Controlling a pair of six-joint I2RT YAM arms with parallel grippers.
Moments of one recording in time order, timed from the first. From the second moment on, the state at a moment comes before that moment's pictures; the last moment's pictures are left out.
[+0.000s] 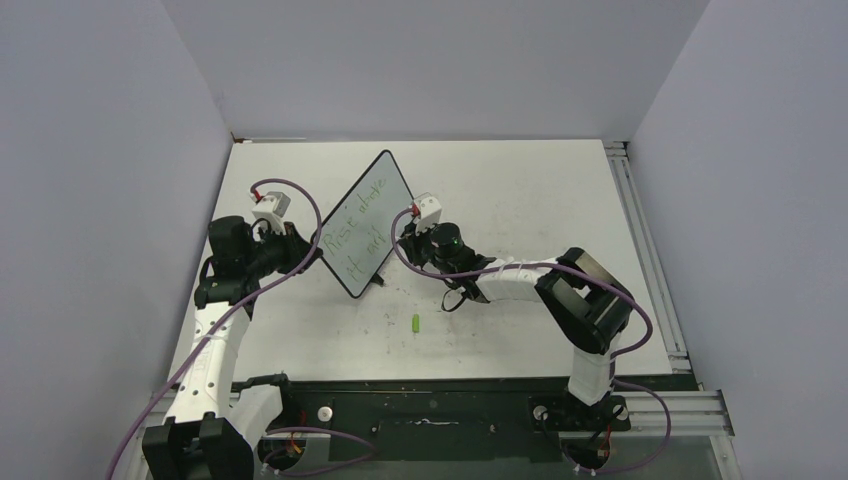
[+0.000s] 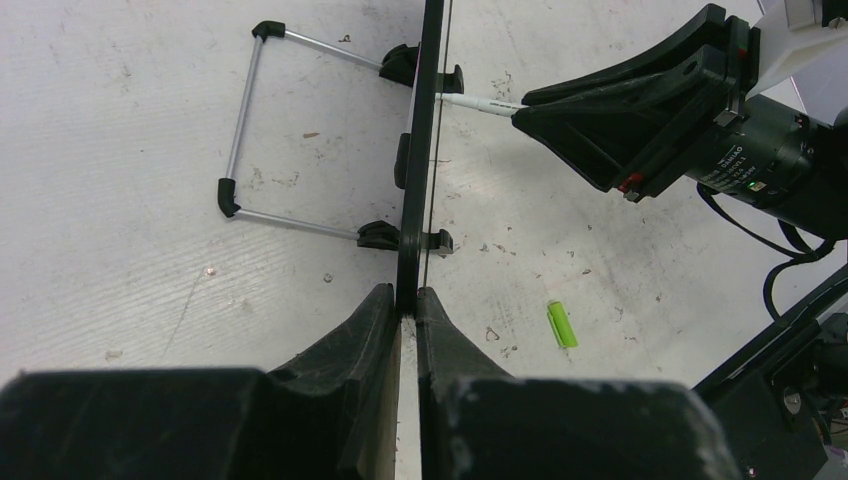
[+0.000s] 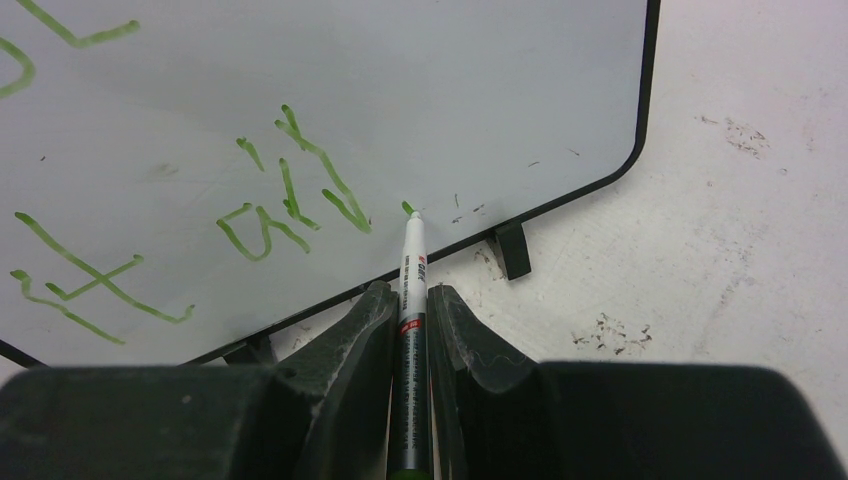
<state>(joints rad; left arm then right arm) 0.10 0.95 0.74 -0.34 0.63 -0.12 0.81 1.84 0.95 0.59 0.08 0.17</state>
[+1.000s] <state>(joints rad) 0.10 0.91 0.74 -0.36 0.61 -0.15 0.82 1.55 0.82 0.55 0.24 0.17</state>
